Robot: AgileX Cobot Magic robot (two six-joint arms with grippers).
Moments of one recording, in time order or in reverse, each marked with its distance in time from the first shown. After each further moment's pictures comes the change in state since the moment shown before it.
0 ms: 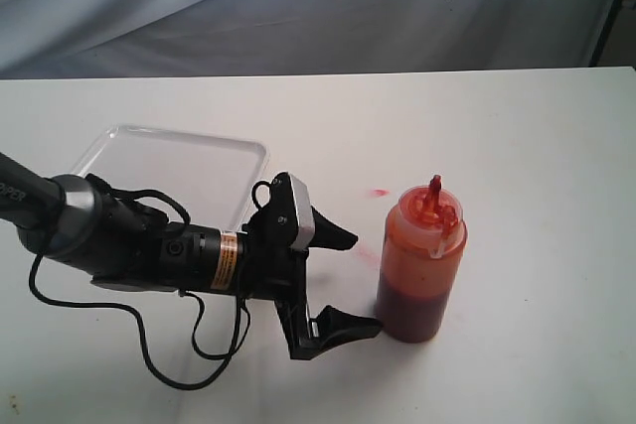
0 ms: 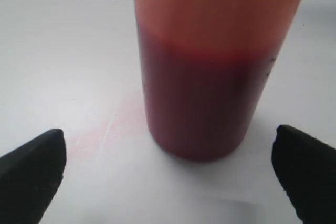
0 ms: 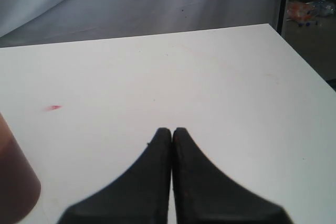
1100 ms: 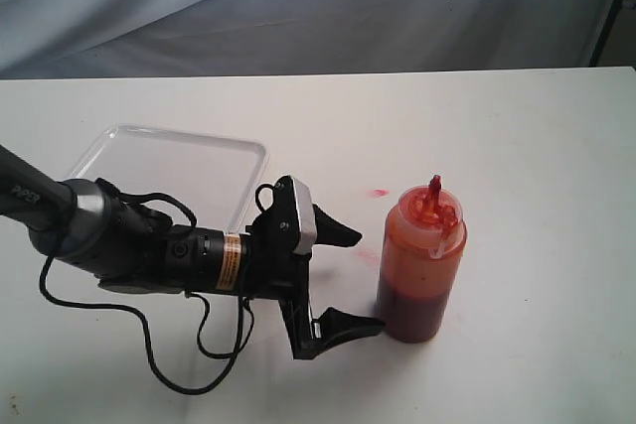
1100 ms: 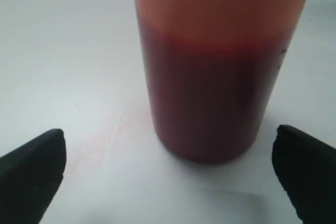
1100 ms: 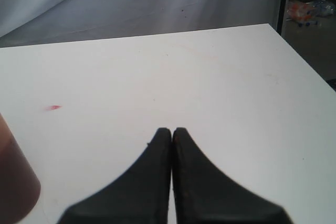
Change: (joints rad) left arm 0.000 0.035 -0.017 -0.034 -0.027 0.089; right arm 0.000 0.000 0.000 0.000 0.000 0.000
